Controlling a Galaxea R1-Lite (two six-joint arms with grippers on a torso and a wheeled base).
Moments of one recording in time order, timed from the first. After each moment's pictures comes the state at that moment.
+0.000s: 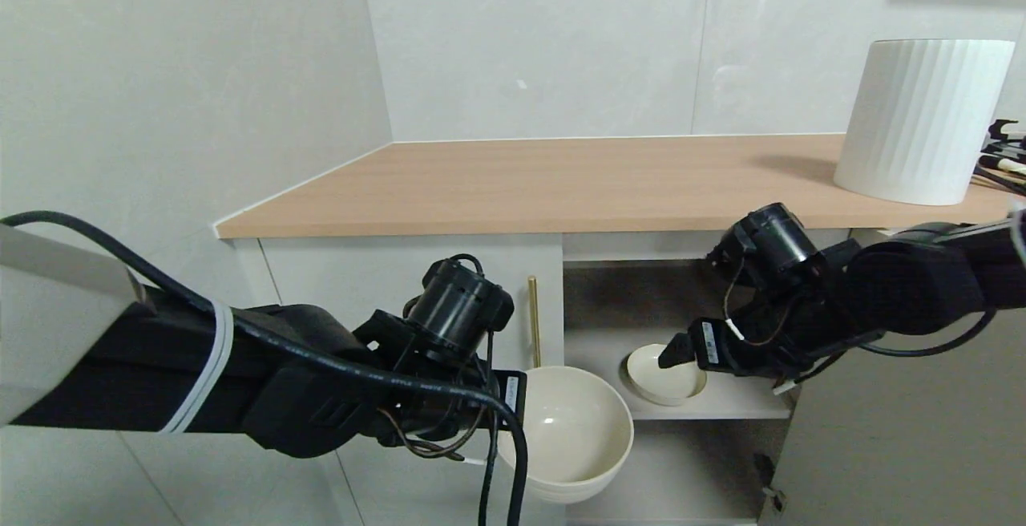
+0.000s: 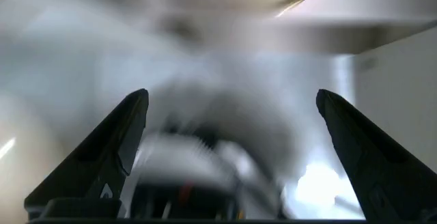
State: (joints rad) left arm -0.69 1.91 -1.03 0.01 0.12 -0.48; right arm 0.49 1.87 -1.20 0.28 0.00 0.44
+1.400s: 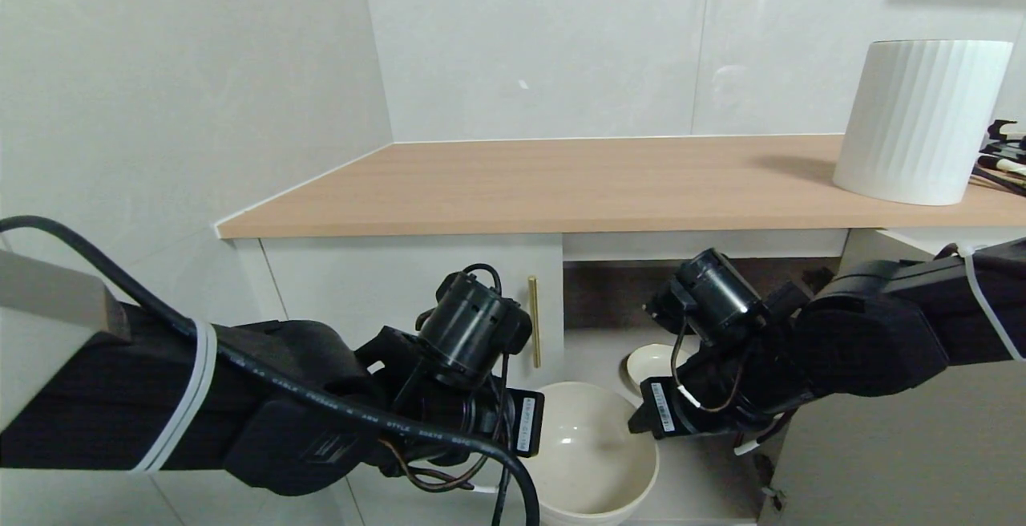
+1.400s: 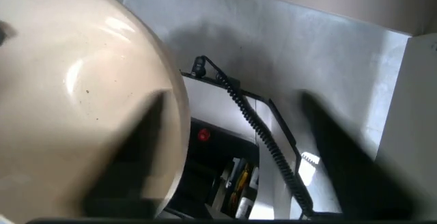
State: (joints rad) left arm -0.76 1.88 -1.00 0.01 0.12 -0.48; right arm 0.67 1.91 -1.17 0.28 0.02 0.47
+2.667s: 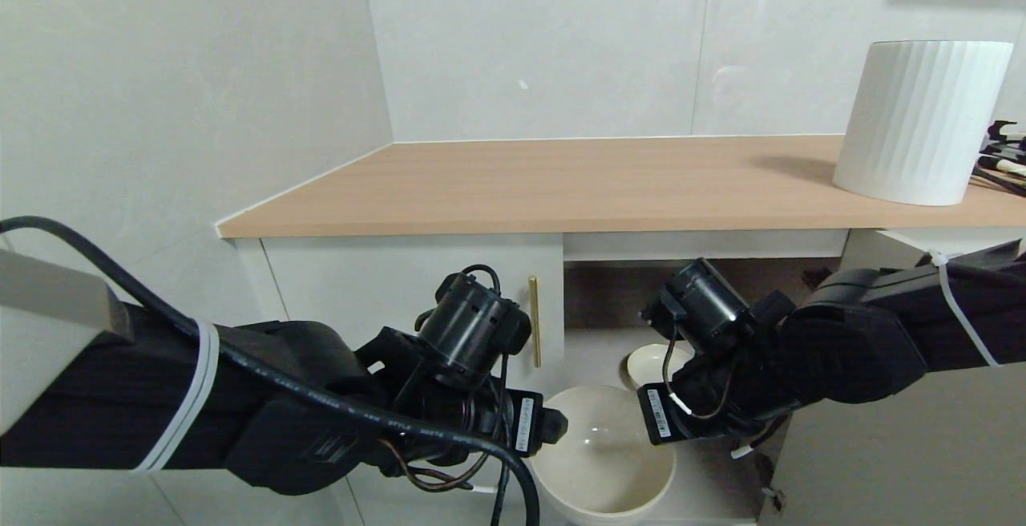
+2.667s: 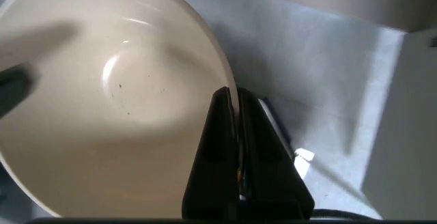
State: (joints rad) left arm -0.75 1.88 -1.00 0.01 0.13 -0.48; right arm 0.68 1.94 -1.16 0.27 -0.04 0.47
